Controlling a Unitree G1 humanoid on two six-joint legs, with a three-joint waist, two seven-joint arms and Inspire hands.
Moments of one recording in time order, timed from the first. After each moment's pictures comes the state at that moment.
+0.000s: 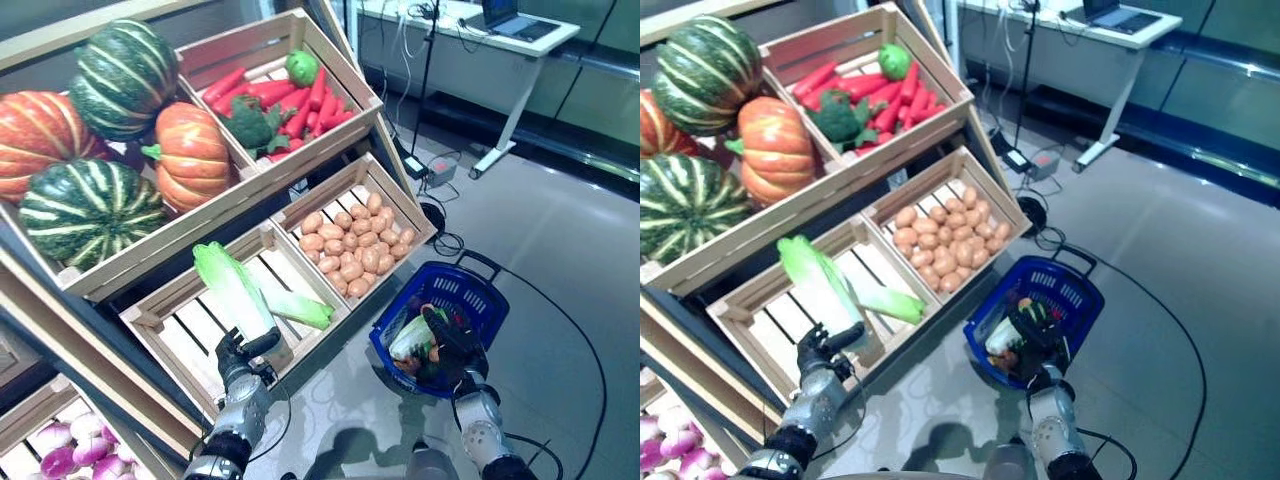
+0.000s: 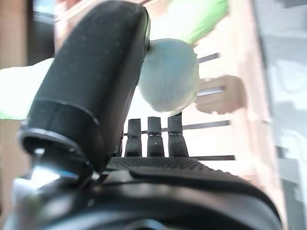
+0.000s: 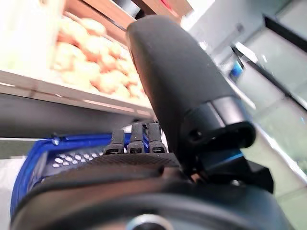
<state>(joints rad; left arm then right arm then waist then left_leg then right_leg) -0.06 0.16 -0.09 0.59 -0.56 -0.12 0.58 0.01 -0.18 0.17 0.56 1.06 -0.26 -0.05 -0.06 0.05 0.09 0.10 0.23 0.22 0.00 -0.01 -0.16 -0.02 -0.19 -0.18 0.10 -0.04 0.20</state>
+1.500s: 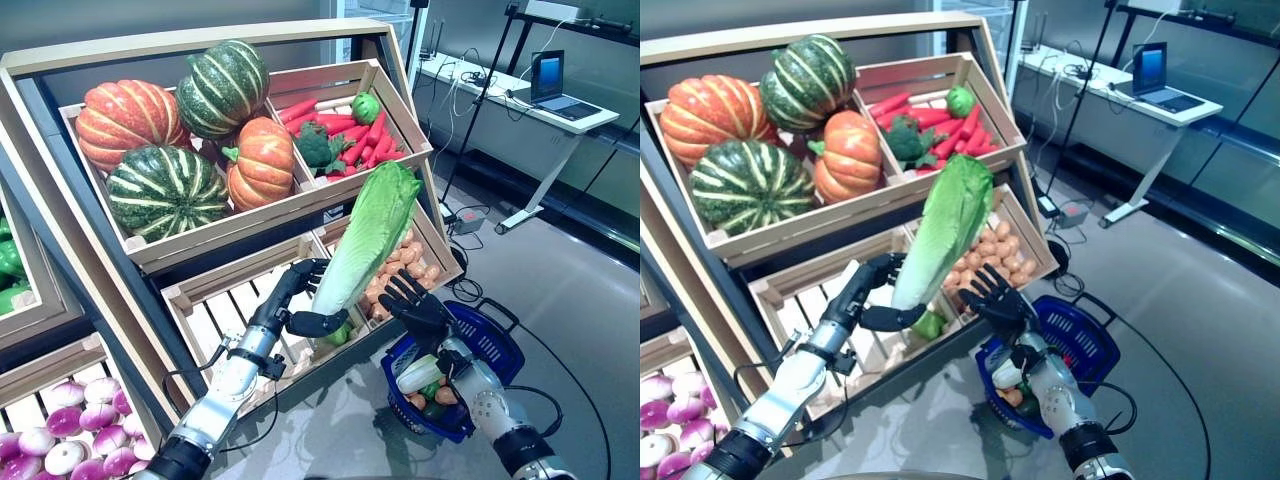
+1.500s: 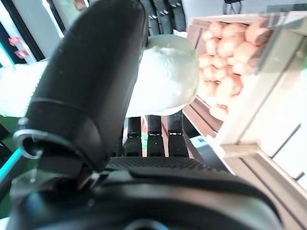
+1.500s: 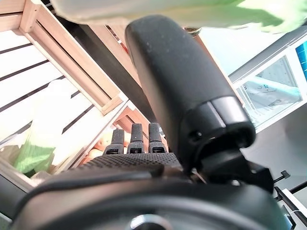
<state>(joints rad) -0.07 0.48 -0.39 0.16 -0.11 -0.31 0.10 -0.16 -0.31 0.25 0.49 0.99 -0.03 0.22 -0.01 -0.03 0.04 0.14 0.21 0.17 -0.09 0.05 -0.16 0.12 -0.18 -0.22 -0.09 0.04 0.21</state>
